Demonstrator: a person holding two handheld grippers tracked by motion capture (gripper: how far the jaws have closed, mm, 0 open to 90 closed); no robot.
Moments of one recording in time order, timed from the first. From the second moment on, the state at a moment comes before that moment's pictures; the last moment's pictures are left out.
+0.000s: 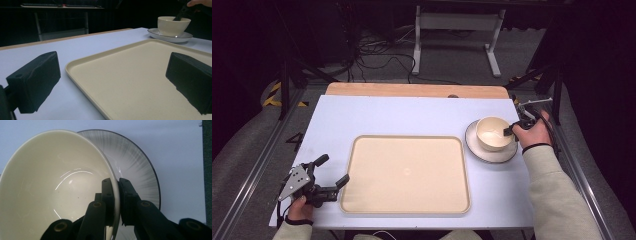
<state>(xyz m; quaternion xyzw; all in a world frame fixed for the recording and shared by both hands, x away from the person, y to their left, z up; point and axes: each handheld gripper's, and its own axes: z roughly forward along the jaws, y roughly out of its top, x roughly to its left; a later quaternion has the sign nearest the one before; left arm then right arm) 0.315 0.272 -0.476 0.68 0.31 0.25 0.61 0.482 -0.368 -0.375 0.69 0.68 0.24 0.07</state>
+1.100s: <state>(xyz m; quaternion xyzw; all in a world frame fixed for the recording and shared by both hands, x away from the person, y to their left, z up) 0.315 0.272 -0.476 0.68 0.31 0.25 0.61 0.455 -0.305 -0.312 0.67 0.70 0.26 0.06</state>
